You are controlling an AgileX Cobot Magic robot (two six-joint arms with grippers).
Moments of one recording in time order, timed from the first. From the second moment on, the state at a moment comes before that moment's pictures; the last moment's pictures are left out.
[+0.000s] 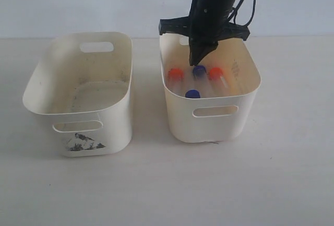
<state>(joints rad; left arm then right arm) -0.03 0.00 0.00 0.39 0.34 -0.03 0.34 2.15 -1.95 0.15 1.22 0.26</state>
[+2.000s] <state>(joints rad) -0.03 0.00 0.00 0.39 0.34 -0.03 0.32 2.32 -1.87 0.14 1.21 0.24</state>
